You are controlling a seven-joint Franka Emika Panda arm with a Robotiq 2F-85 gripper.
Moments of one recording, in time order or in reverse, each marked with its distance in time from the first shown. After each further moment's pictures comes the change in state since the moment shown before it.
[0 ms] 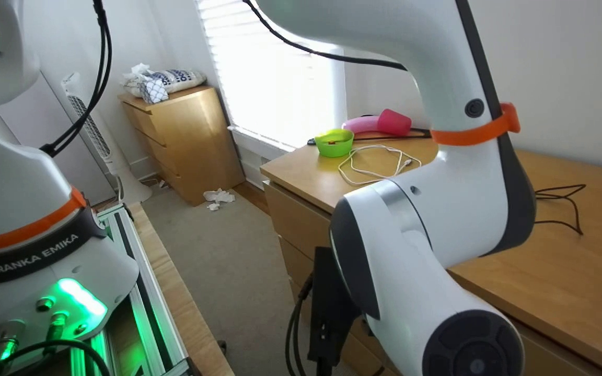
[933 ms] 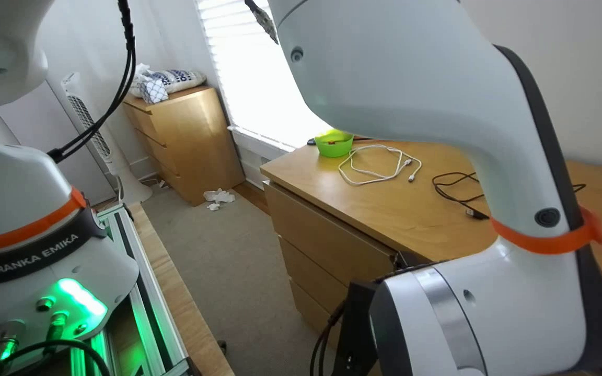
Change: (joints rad) arm -0.136 0.217 0.012 0.248 0.084 -0.276 0.062
